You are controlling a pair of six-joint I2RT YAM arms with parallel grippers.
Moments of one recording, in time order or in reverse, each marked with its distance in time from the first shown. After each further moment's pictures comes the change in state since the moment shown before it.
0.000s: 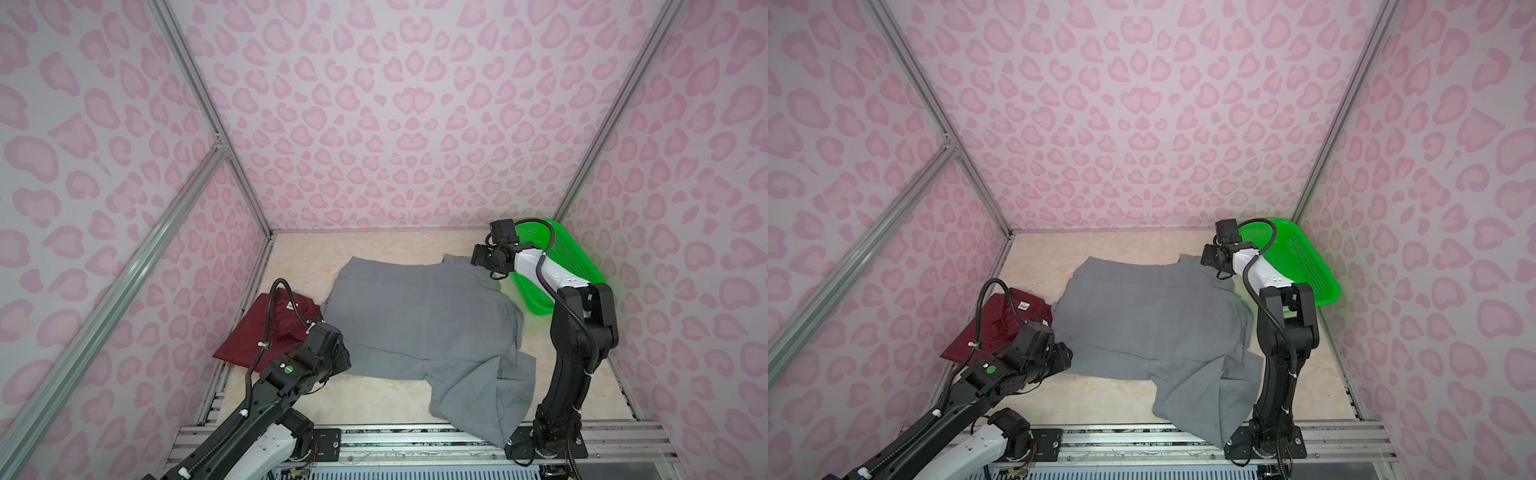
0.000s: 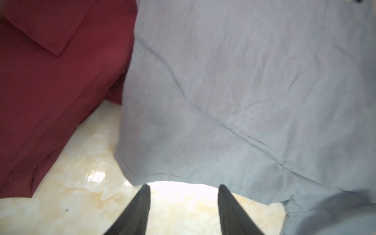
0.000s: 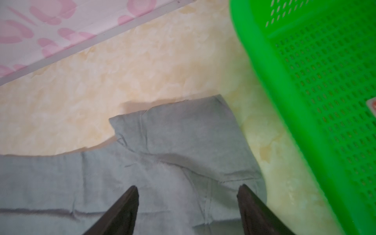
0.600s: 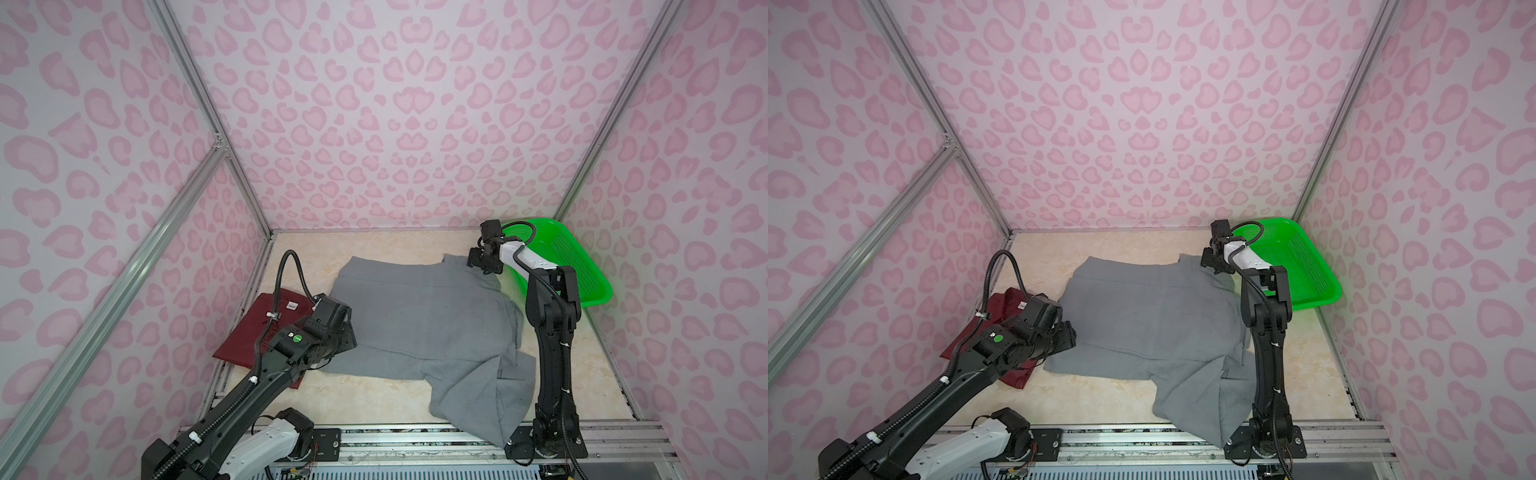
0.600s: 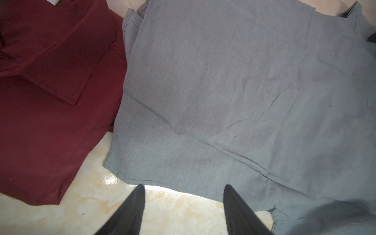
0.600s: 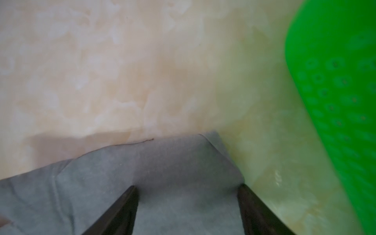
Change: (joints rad) left arm 0.000 0.229 0.222 -0.061 -0.048 0.070; right arm -0.021 0.363 0.322 -0.112 0.045 -0.047
